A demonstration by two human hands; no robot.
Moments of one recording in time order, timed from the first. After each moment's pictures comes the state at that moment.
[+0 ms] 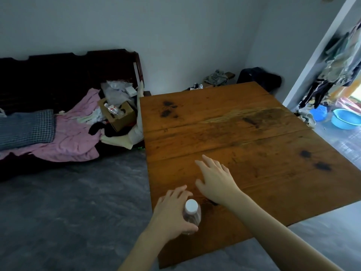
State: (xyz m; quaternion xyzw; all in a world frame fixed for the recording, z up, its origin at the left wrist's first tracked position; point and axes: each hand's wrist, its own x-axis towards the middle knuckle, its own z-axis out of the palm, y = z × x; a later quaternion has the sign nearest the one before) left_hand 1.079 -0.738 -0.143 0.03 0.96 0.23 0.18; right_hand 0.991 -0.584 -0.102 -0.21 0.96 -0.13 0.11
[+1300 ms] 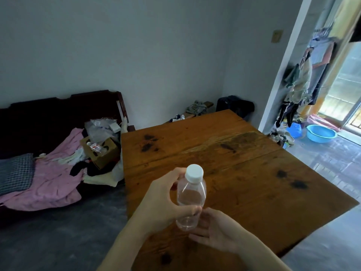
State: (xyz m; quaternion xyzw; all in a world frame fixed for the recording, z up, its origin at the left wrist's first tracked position) left_hand 1.021 -0.694 -0.005 0.14 0.89 0.43 -0.02; right_hand 0.998 -0.499 -0.104 0.19 0.45 -0.76 0.42
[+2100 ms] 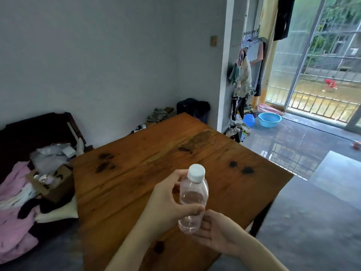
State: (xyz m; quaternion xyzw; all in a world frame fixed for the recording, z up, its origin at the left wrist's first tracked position) left_hand 1.001 -0.547 -0.003 0.20 0.87 0.45 0.04; right_hand 1.021 -0.368 -0.109 0.24 0.43 -0.81 0.31
